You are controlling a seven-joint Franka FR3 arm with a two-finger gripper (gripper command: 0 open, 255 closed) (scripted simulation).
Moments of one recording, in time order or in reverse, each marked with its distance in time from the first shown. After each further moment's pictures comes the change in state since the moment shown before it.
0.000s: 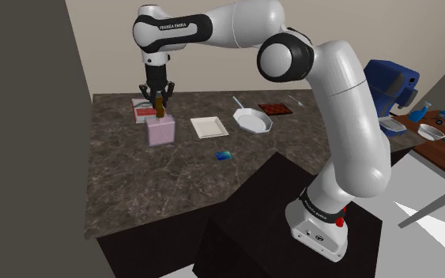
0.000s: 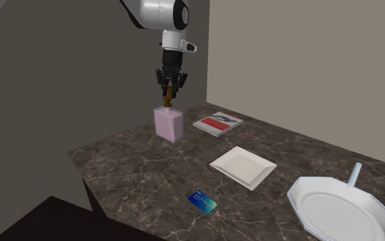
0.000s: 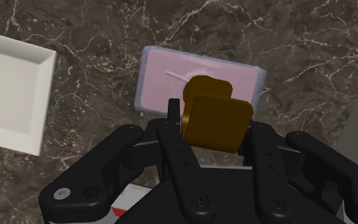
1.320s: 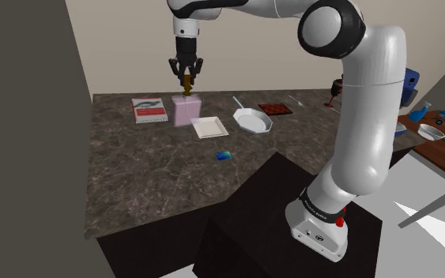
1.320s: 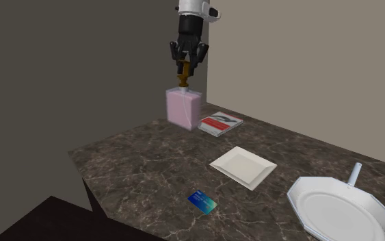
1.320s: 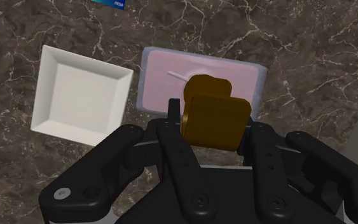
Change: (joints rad) arm -0.118 -0.320 -0.026 -0.253 0.010 -0.075 -0.126
